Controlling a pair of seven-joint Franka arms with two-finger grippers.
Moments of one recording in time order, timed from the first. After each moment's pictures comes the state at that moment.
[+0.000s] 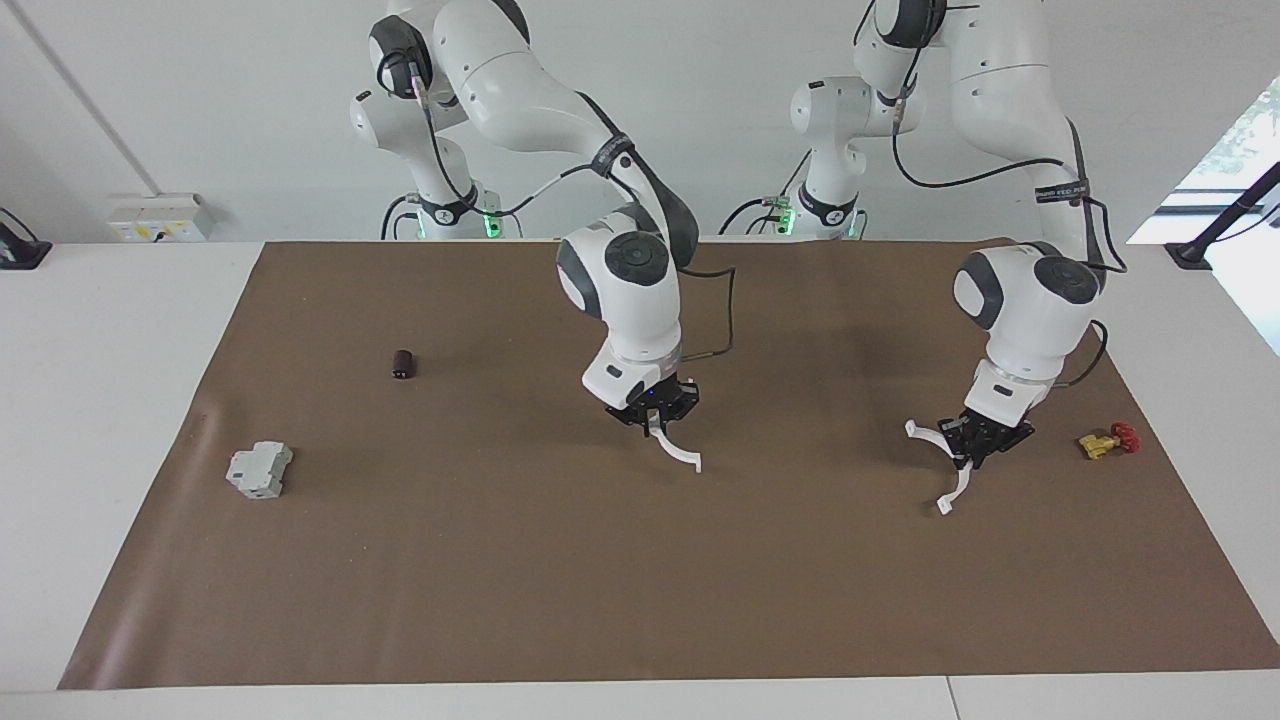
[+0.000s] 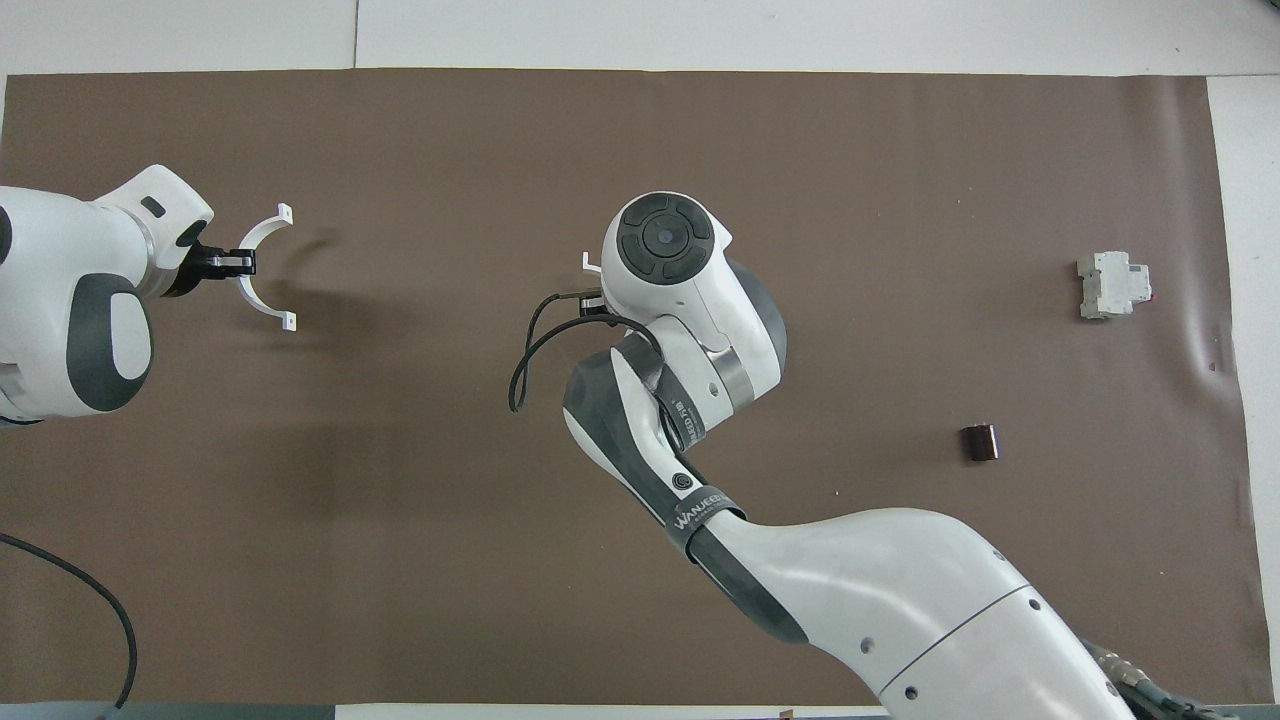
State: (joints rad) left arm -0.04 0.26 0.04 -1.97 0.00 2.43 0.07; right arm 0.60 0.60 -0.04 -1.49 0.06 2.16 0.51
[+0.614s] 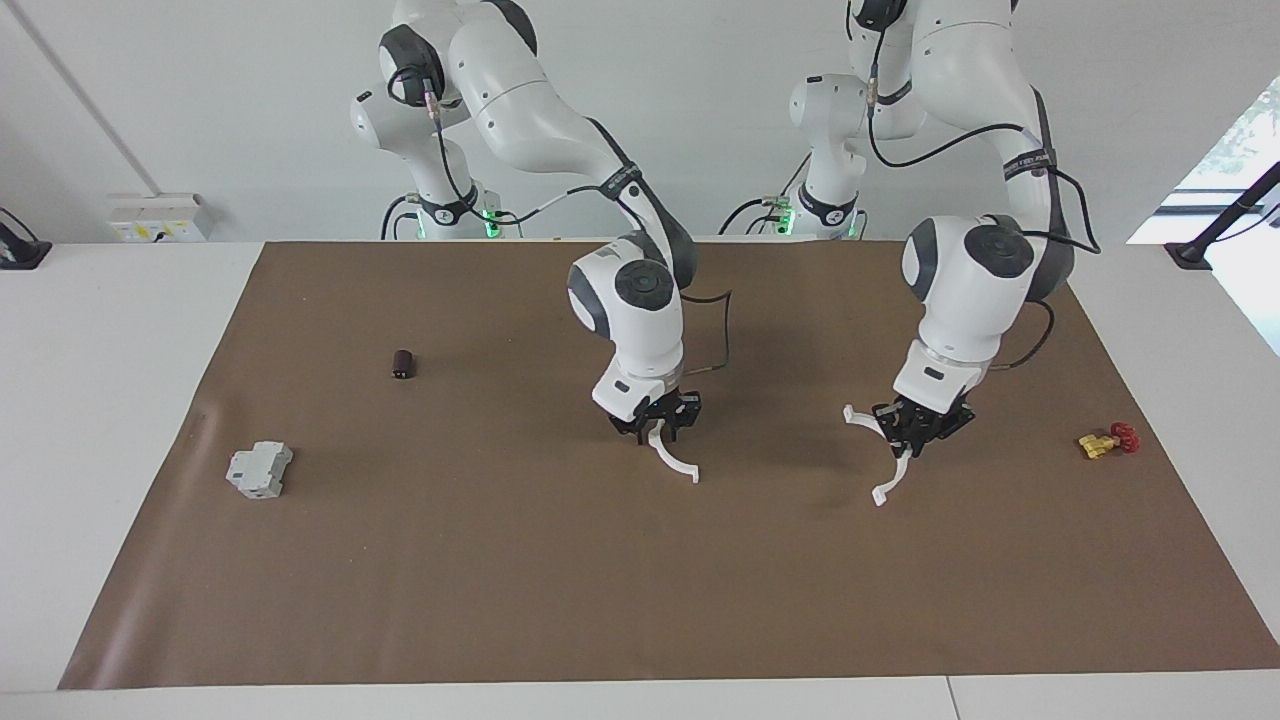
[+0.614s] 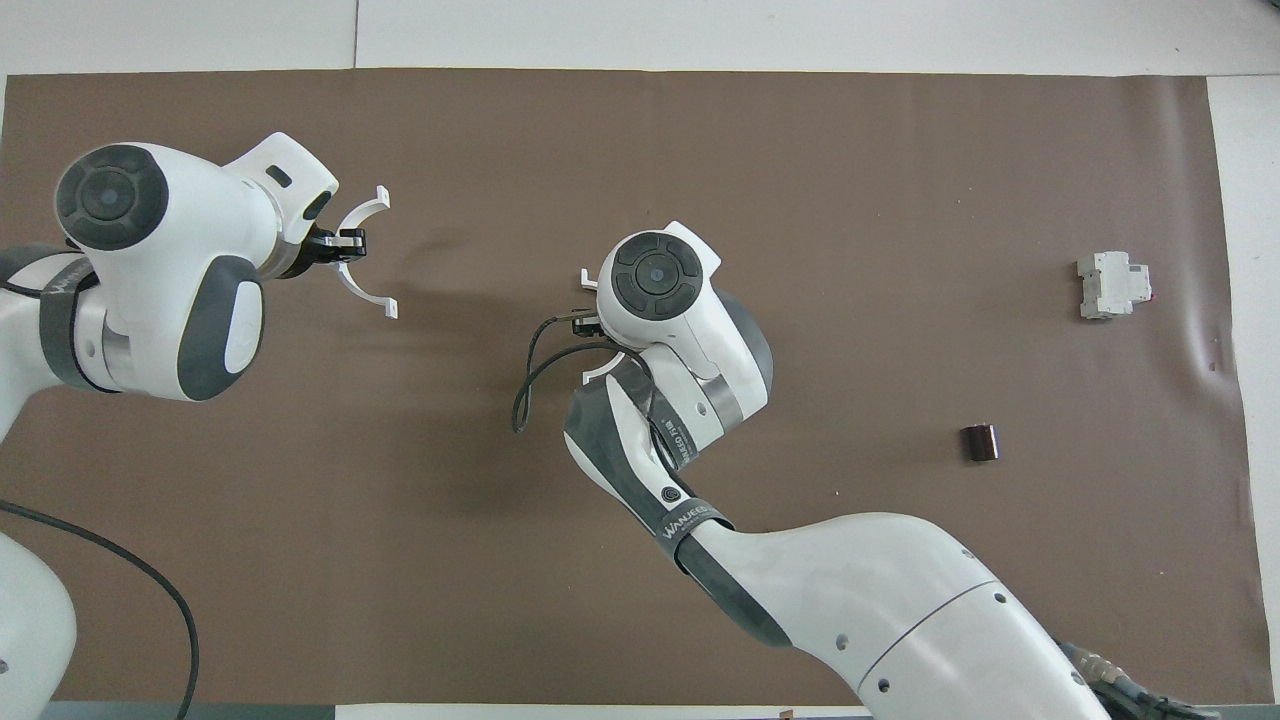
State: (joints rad) left arm -0.26 0.26 0.04 -1.88 0.07 2.31 -0.23; right arm 0.62 0.61 -0.04 -1.56 0.05 2.26 0.51
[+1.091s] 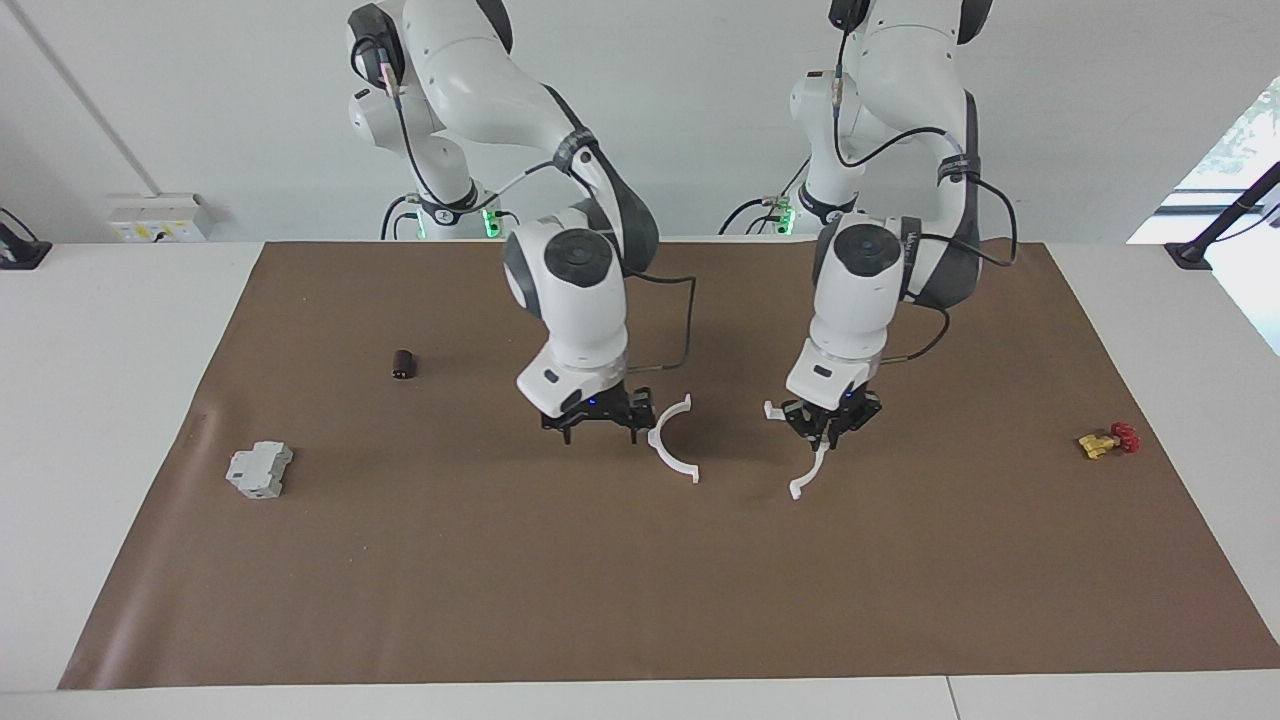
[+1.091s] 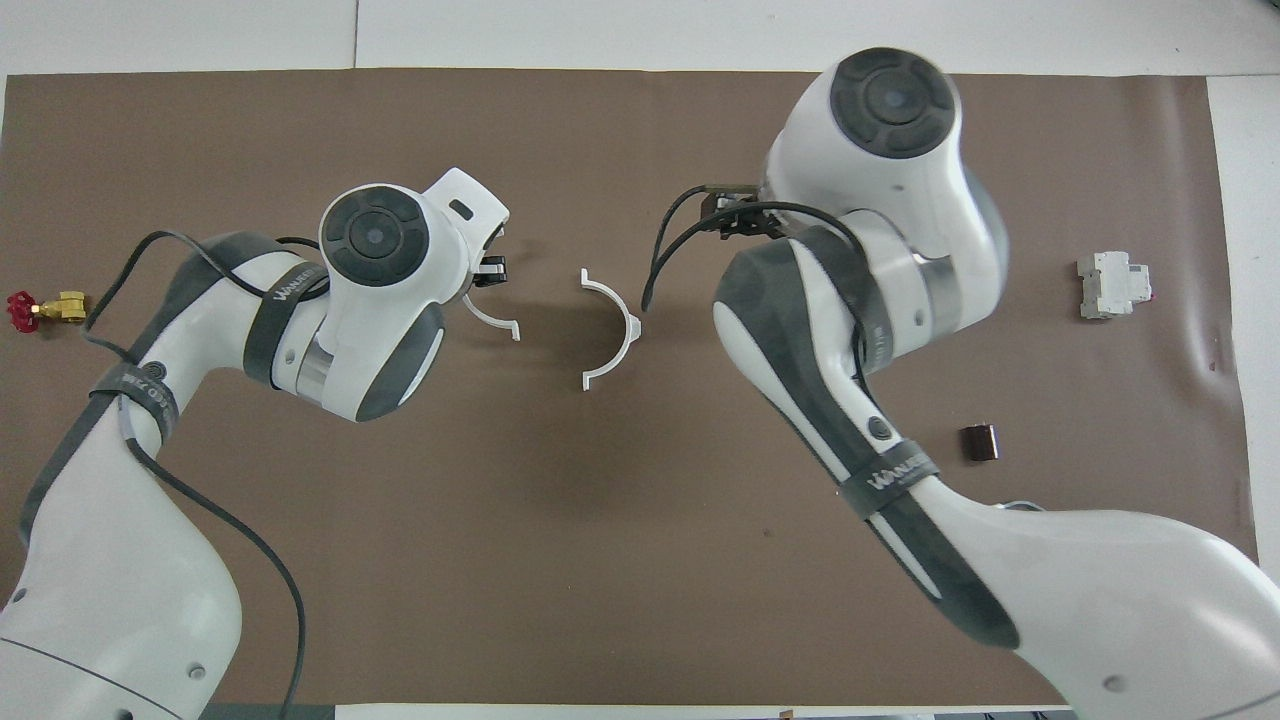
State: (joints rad) left arm -0.49 0.36 0.04 -1.82 0.20 2.28 -0.60; right arm 0.39 0.40 -0.07 -1.44 0.02 1.92 0.45
